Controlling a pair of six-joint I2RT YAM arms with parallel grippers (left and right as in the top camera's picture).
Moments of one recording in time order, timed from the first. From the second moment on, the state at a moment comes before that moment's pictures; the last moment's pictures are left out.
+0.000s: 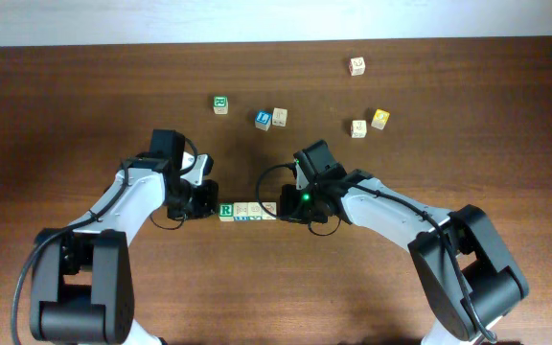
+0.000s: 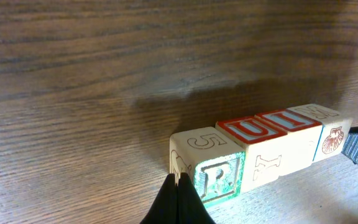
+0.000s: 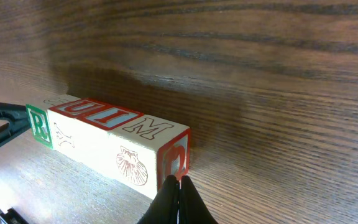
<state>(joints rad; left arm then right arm) -0.09 1.76 1.02 -0.70 0.39 -0.11 0.54 1.85 1.04 -0.34 -0.43 0.65</state>
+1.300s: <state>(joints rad) -0.09 1.76 1.00 -0.65 0.42 -0.11 0.54 1.85 1.04 -0.34 -0.42 0.65</state>
